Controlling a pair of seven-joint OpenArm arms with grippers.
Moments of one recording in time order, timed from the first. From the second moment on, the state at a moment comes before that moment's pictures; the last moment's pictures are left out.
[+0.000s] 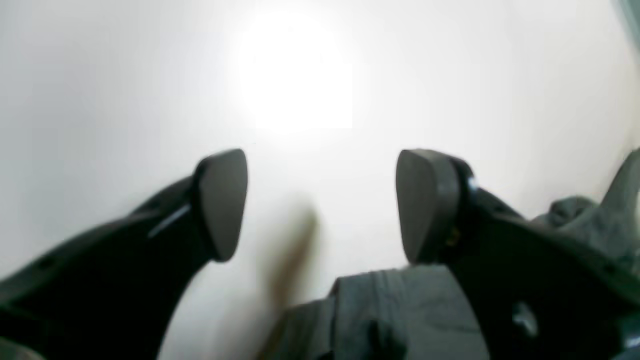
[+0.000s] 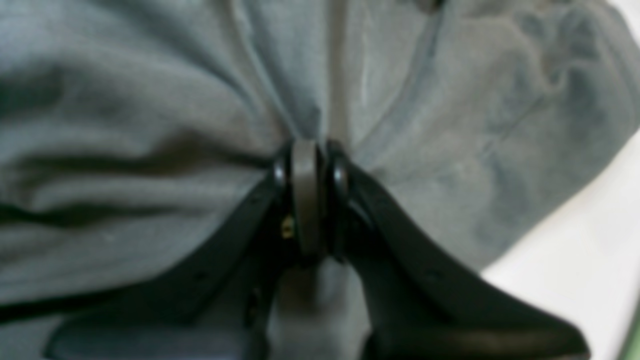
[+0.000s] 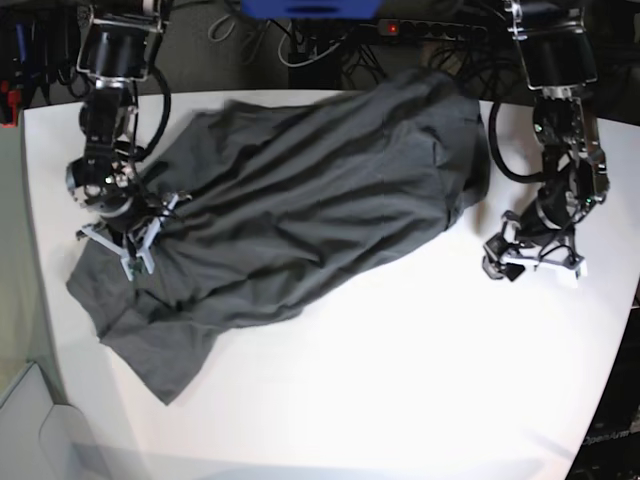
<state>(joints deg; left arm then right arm) -3.8 -14.5 -14.8 81.1 -43.0 6.5 45.6 1.3 5.5 16.5 82.2 -14.2 30.5 -34.0</state>
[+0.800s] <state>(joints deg) -3.5 -6.8 -4.6 81.0 -43.3 -0.9 46.1 5.0 -1.1 0.3 85.6 -13.5 35.0 -45.3</state>
